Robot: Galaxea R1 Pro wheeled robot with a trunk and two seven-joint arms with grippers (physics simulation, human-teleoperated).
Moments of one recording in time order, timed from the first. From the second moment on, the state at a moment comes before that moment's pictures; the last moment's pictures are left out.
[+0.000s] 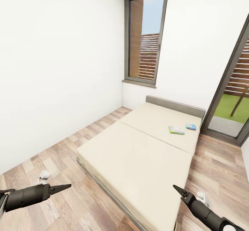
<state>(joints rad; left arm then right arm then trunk) -0.19 0.31 0.38 -1.39 -0.01 1.00 -1.45 -0.06 -0.04 -0.45 -1.28 -0.66 0.75 0.50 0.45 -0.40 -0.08</state>
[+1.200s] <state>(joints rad) -0.19 0.30 0.38 -1.39 -0.01 1.00 -1.45 -0.06 -0.04 -0.45 -1.28 -0.66 0.75 0.50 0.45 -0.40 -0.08</state>
